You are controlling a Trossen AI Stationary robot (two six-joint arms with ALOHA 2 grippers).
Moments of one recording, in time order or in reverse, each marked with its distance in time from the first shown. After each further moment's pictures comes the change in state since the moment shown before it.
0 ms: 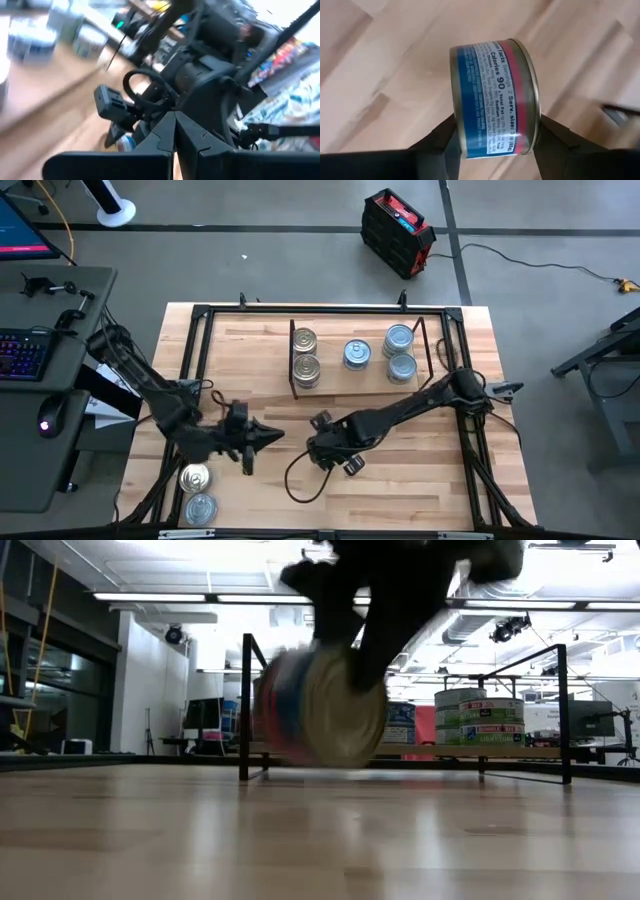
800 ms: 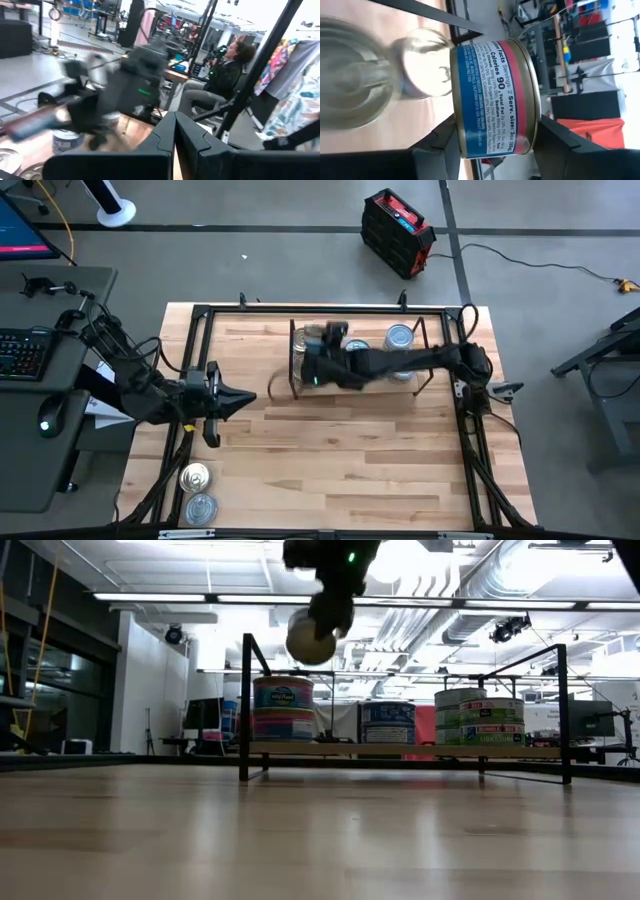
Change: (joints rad) left arm -0.015 -0.265 0.106 -0.063 -0.090 0.544; right arm -0.298 -0.134 0.000 0.143 0.848 0.087
